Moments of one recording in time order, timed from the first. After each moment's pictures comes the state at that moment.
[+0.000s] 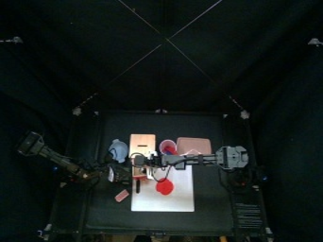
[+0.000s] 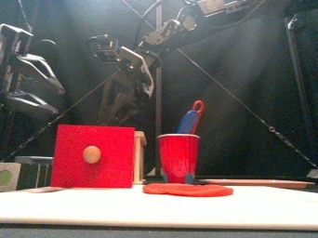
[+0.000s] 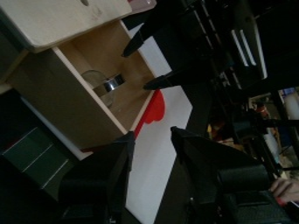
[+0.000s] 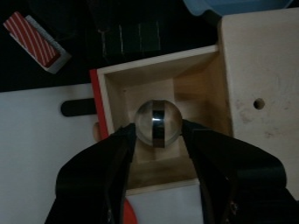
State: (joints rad) left arm -0.40 -0.60 1.31 -1.20 -0.55 -0.06; right arm -0.07 0.37 -0.03 -0.01 0.58 0.02
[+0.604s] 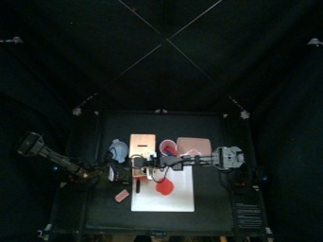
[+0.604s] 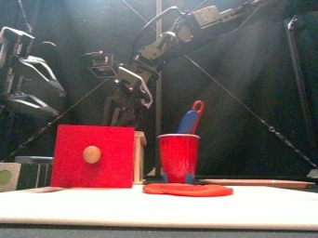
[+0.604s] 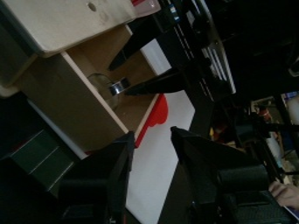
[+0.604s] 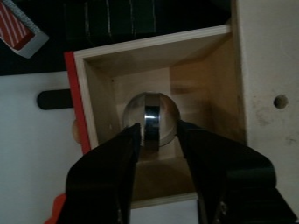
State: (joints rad) left arm -0.39 -0.60 1.31 -1.20 -0.55 -0.06; right arm -0.07 0.41 -0.03 -0.05 0.58 0.02
